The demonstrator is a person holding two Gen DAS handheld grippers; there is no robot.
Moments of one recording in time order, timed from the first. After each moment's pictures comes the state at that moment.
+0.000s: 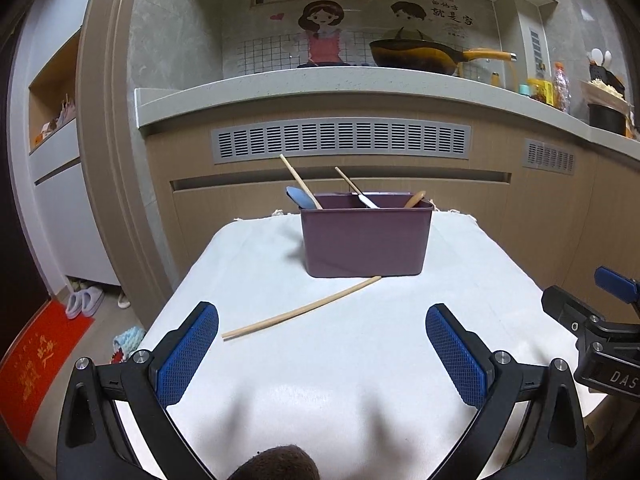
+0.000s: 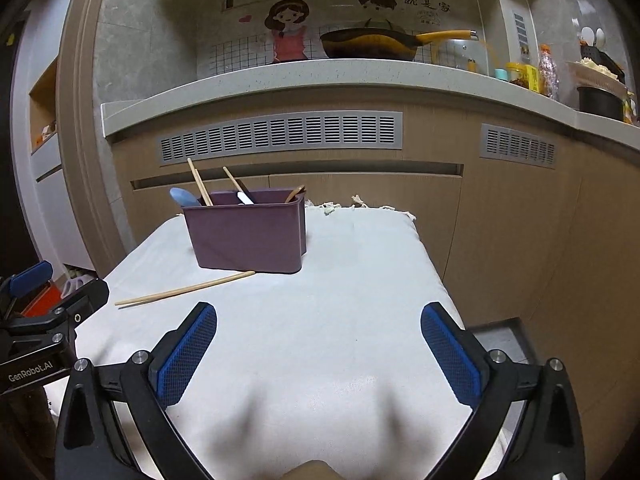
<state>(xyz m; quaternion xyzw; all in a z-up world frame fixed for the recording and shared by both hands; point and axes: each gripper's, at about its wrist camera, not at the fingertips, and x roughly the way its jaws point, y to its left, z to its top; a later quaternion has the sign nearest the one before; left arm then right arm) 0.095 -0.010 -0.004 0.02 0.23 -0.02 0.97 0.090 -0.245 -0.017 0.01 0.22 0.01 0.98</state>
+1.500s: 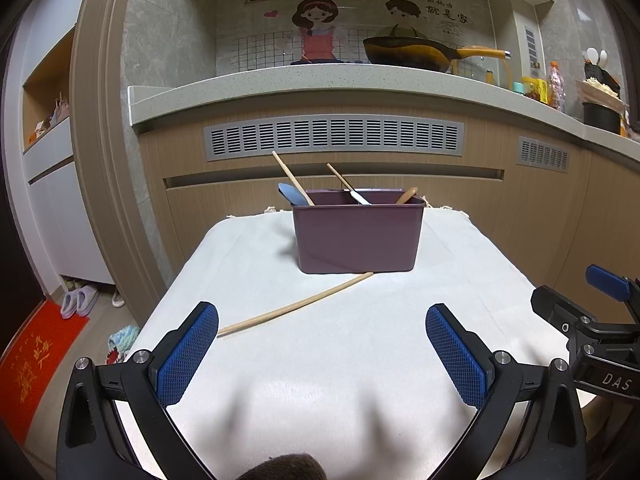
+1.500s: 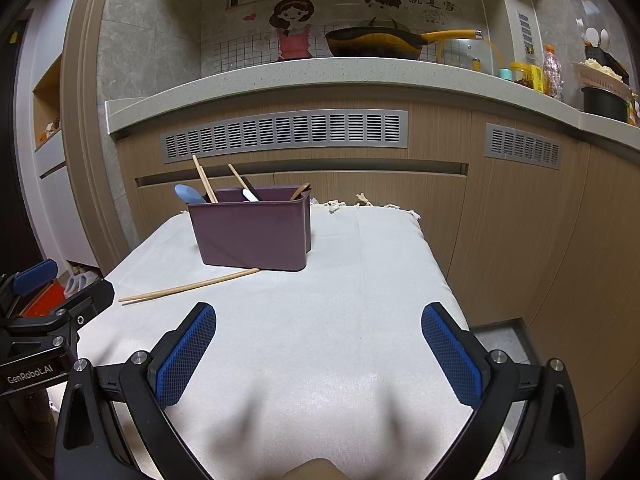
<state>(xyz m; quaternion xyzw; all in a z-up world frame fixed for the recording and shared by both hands) 0.094 -0.013 -0.005 0.02 0.23 -0.03 0.97 0.089 -0.244 -0.021 0.00 0.22 0.02 0.97</state>
